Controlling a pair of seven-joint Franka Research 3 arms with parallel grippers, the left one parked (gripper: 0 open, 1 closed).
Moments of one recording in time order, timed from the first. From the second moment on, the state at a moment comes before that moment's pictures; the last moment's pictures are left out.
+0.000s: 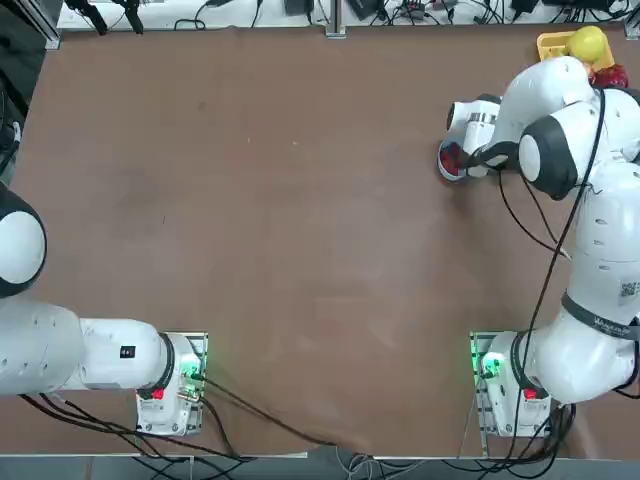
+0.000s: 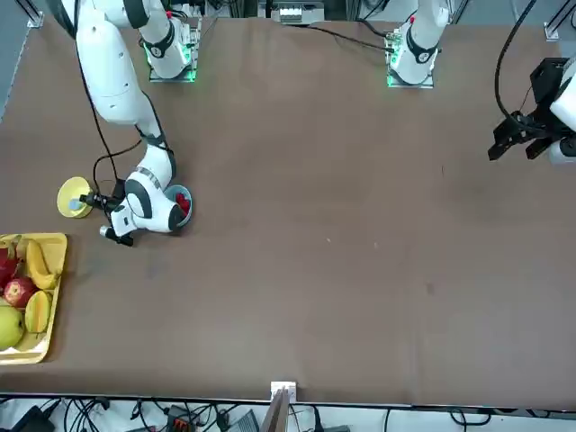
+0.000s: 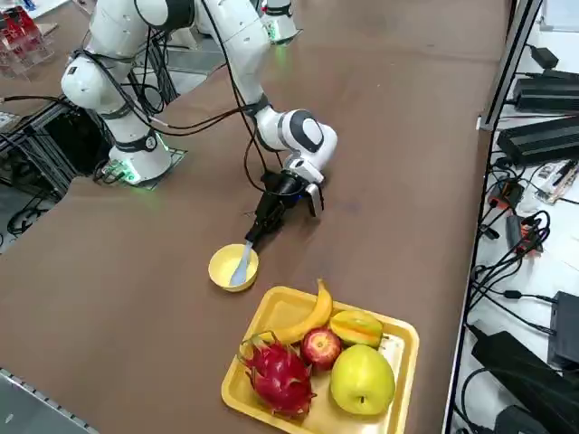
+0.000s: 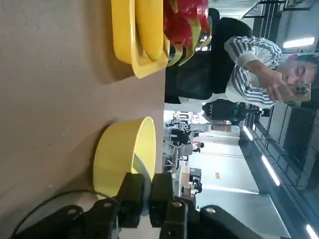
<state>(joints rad) 0.33 0.81 -0.21 -1.87 -1.10 1.68 1.05</state>
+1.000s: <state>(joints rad) 0.36 0.60 -0.18 -1.77 -1.07 1.57 0.75</state>
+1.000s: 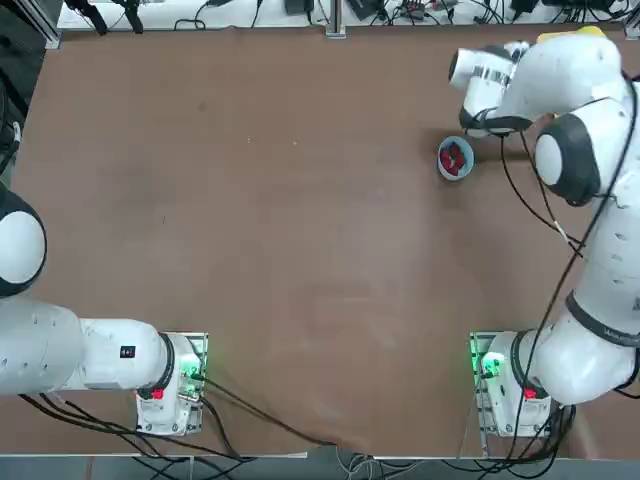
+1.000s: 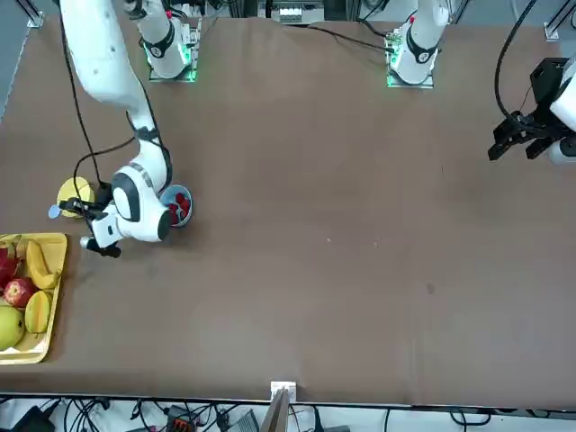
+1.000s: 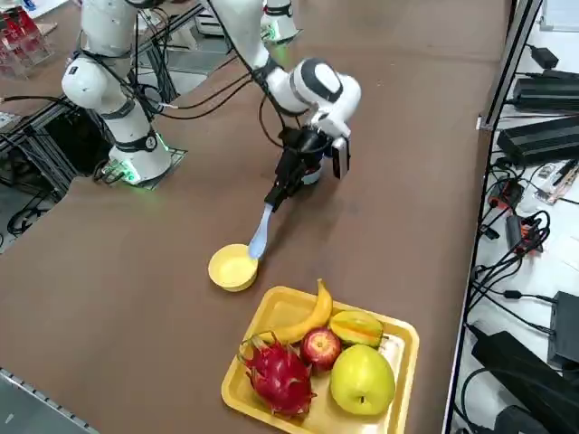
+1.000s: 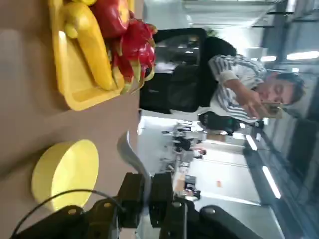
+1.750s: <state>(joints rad) 0.48 0.44 -0.12 -1.56 -0.51 1.47 0.47</state>
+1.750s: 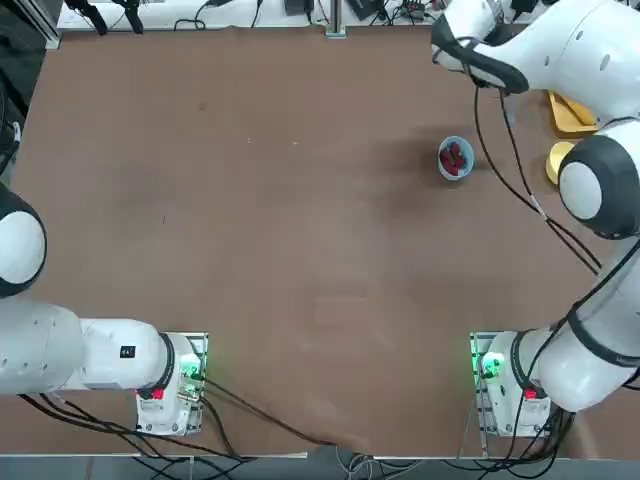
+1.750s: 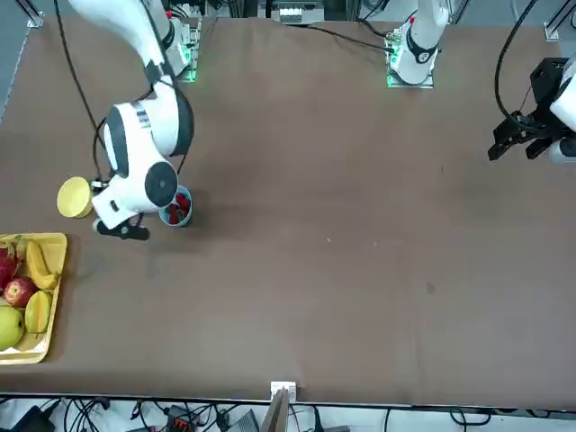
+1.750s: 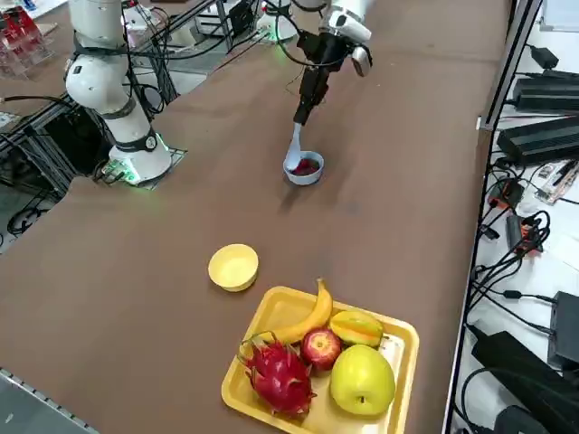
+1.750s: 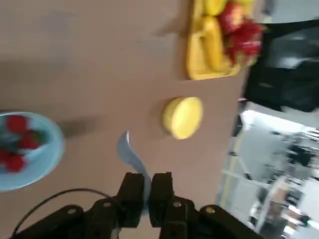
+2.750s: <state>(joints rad) 0.46 0.40 -0.12 -1.60 -0.19 1.70 0.10</state>
